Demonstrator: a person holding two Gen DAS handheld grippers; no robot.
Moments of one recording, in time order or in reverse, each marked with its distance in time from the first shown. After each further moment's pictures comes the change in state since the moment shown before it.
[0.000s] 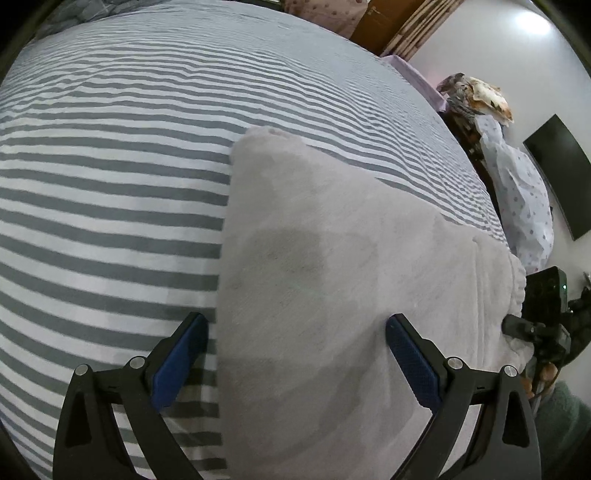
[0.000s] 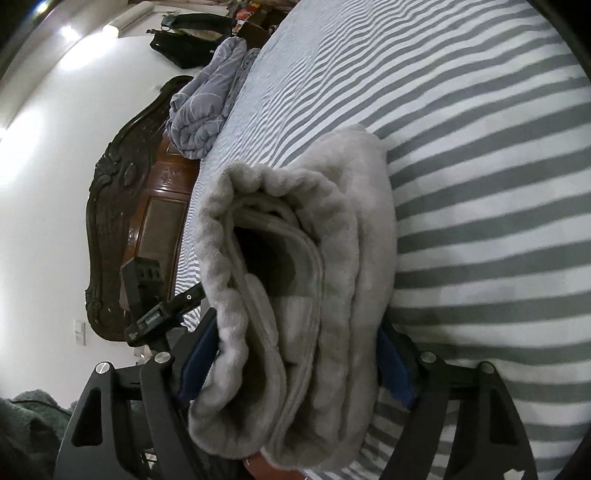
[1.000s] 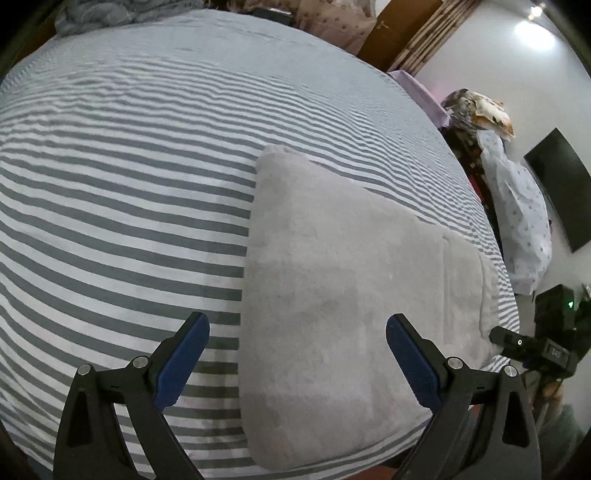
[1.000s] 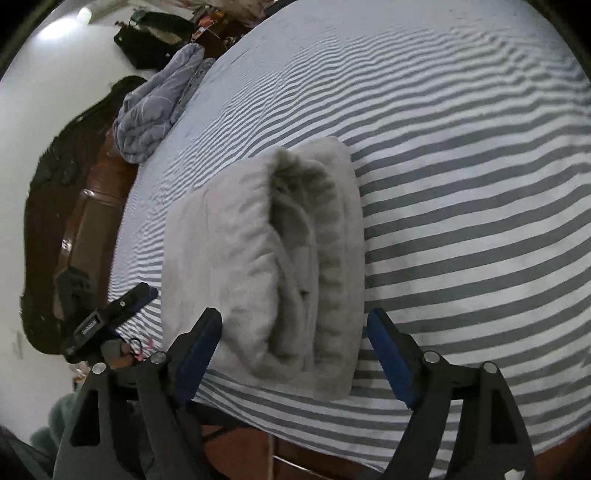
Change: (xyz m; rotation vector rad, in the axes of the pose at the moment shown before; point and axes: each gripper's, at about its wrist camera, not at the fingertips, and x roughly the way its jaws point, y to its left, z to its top) left arm -0.053 -0.003 -0.021 -0.043 -0.043 0.014; right arm -0.042 0.048 -0.042 0.002 -0.068 -0.328
